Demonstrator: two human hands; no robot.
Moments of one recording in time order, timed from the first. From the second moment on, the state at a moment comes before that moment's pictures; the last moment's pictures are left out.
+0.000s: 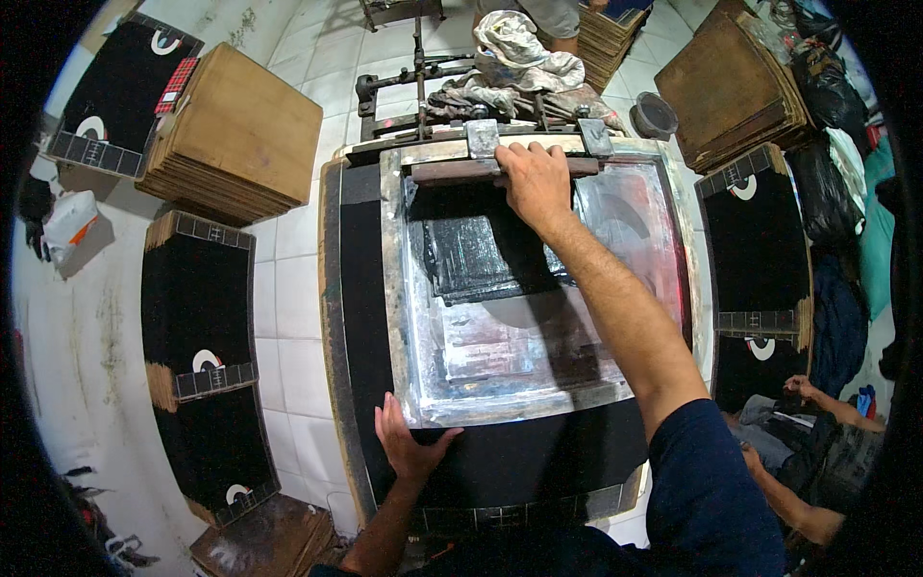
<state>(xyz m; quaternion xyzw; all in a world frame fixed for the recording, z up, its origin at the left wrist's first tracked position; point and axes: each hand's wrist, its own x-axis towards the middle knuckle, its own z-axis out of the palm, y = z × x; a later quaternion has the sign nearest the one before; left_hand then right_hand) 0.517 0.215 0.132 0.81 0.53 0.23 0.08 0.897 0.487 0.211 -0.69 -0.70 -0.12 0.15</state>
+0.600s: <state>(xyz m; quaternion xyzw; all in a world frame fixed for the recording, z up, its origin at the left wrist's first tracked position) 0.518 0.215 0.144 0.79 0.56 0.21 0.15 0.875 0.397 0.230 -0.70 -0.71 -0.03 0.05</state>
